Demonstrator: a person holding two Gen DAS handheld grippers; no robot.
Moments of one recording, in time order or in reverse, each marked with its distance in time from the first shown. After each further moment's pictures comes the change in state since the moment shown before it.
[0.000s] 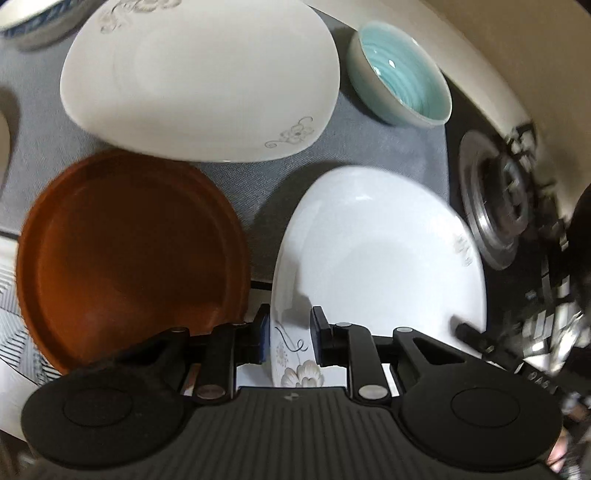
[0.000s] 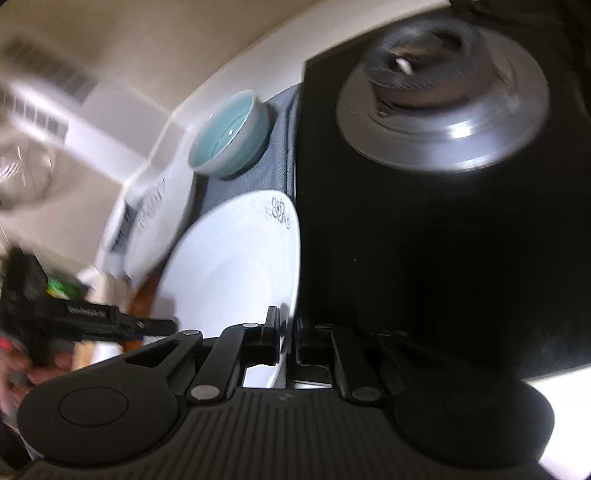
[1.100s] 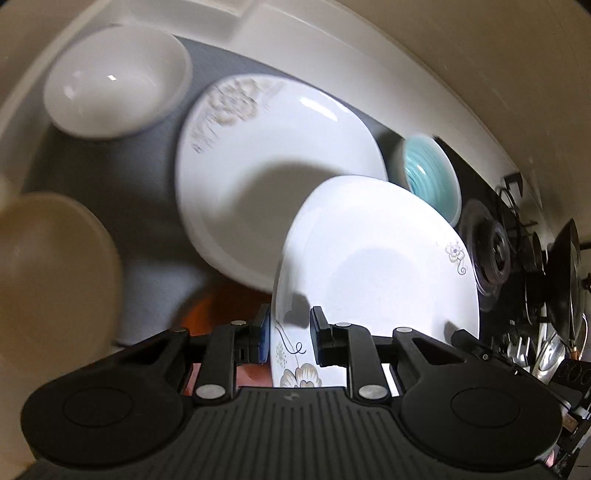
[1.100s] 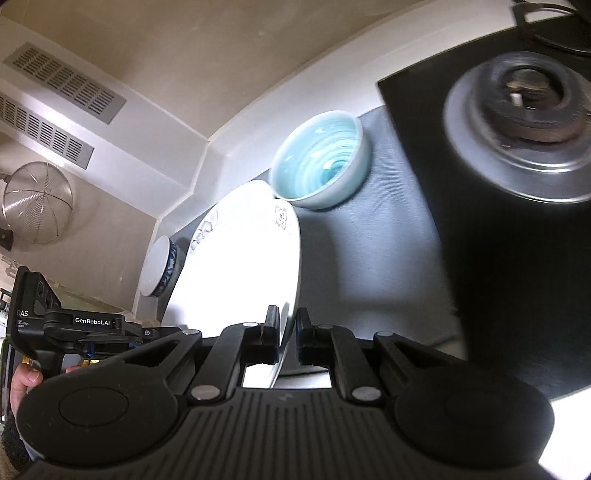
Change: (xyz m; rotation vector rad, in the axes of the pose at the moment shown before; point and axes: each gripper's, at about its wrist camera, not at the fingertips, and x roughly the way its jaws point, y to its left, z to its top) left arm -0.083 0.075 0.076 0.044 -0.054 -0.016; right arm 0.061 0.128 0.018 0.008 -0.092 -0.016
